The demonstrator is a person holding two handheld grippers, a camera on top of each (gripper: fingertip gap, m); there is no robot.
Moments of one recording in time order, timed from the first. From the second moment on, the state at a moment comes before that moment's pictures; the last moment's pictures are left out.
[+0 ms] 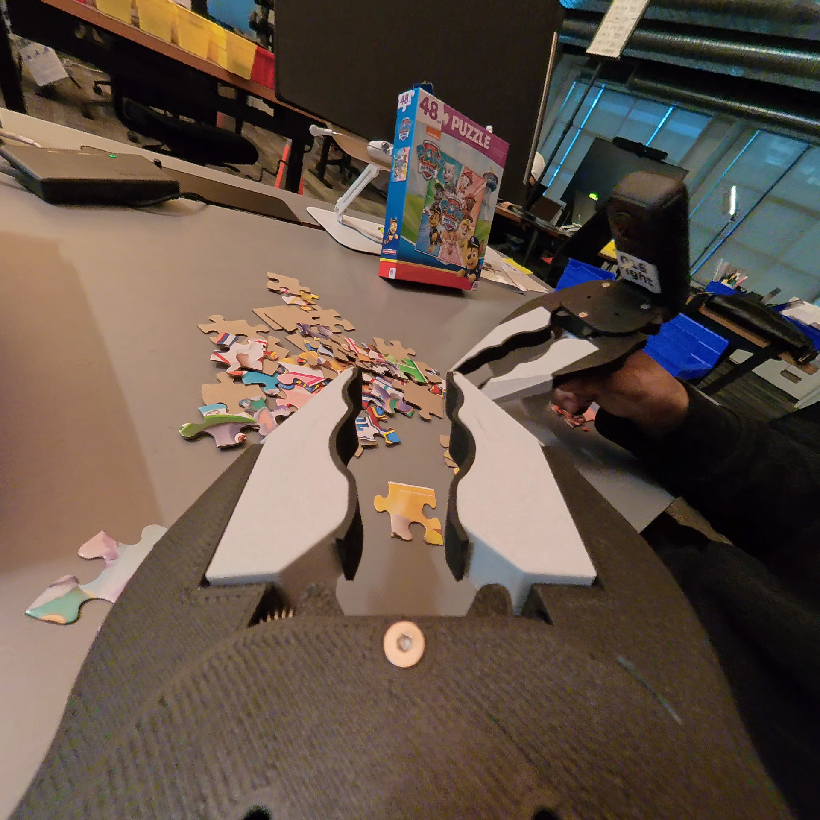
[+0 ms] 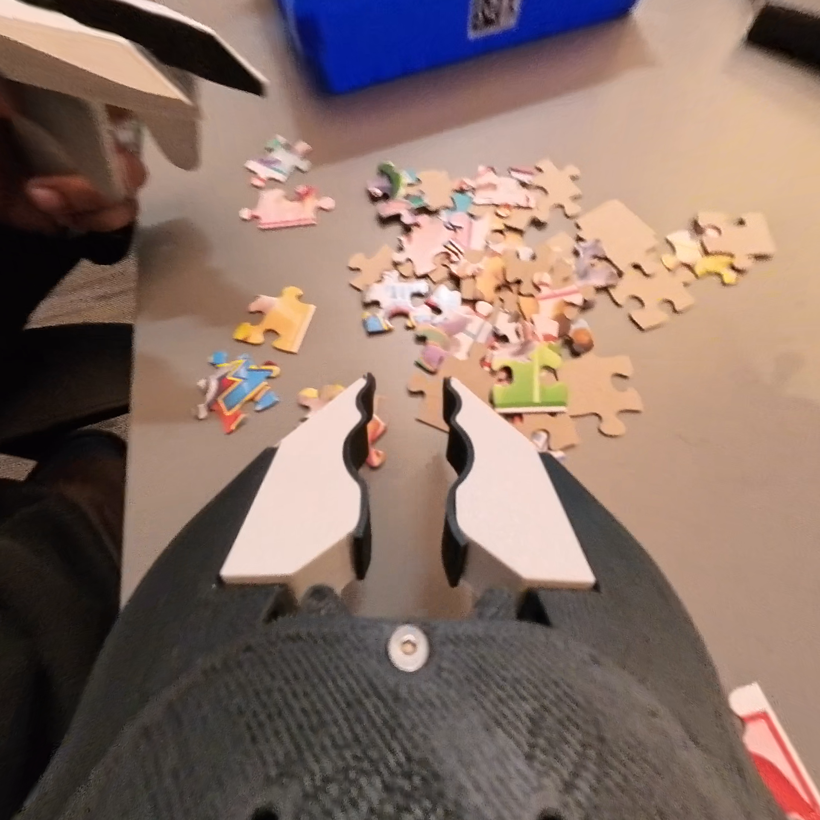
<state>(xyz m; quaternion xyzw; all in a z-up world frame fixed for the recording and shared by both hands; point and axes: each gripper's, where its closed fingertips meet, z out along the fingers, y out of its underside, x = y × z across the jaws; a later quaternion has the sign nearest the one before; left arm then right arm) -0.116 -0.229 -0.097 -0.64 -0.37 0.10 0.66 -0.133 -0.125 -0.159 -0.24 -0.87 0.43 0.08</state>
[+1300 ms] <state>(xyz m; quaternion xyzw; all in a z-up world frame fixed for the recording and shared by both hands) -0.115 -0.222 -0.101 -0.65 -0.37 0.10 0.66 -0.152 -0.130 -0.189 -0.24 -0.89 0.37 0.11</state>
